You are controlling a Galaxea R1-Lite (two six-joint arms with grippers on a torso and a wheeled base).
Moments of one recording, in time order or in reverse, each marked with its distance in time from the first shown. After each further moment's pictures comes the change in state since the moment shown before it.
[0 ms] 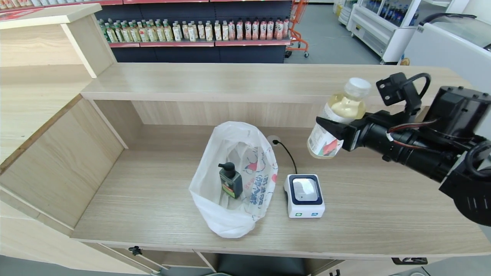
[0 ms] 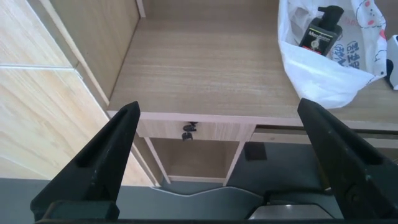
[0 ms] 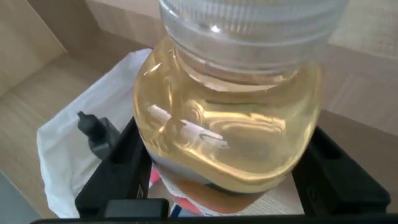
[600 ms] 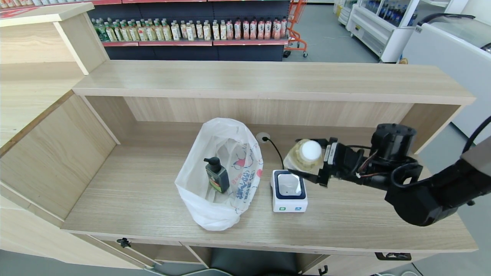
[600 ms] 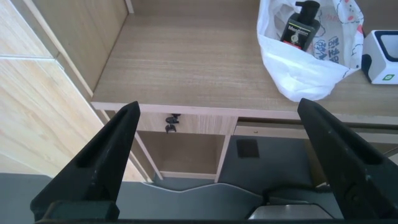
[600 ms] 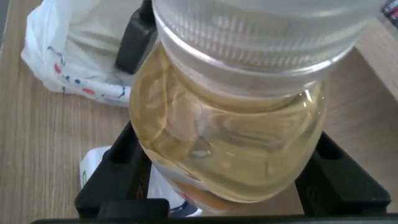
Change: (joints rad) left arm 0.000 0.000 0.000 0.000 0.000 -0.001; right arm -0.025 0.291 -0.008 -0.163 0.506 -0.784
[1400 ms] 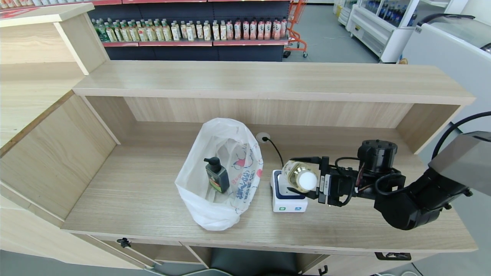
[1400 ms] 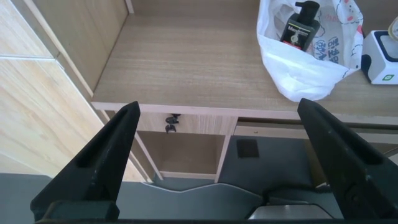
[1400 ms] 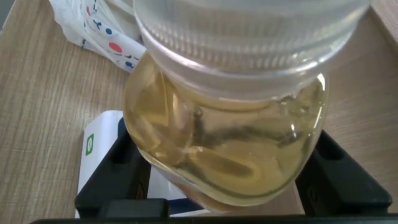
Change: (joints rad) left arm 0.000 0.000 0.000 0.000 0.000 0.000; right arm -0.040 0.158 0.000 -0.008 0.157 -0.335
